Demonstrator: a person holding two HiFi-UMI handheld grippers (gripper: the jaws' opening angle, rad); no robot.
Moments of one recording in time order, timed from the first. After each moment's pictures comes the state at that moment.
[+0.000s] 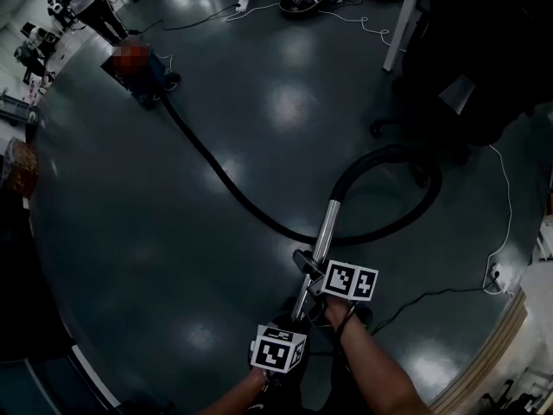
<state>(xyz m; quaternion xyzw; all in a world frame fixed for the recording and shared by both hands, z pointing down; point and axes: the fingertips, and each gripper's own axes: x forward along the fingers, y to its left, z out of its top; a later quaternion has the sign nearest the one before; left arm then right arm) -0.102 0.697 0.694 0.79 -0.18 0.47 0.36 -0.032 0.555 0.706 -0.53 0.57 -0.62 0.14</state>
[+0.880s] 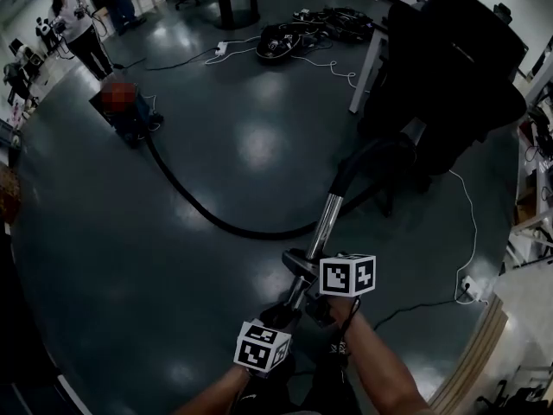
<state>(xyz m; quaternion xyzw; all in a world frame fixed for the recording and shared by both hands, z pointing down) -0.066 0.647 0.572 0.88 -0.13 0.36 0.29 -0.010 0.525 0.525 -0.51 0.69 -0.51 0.05</state>
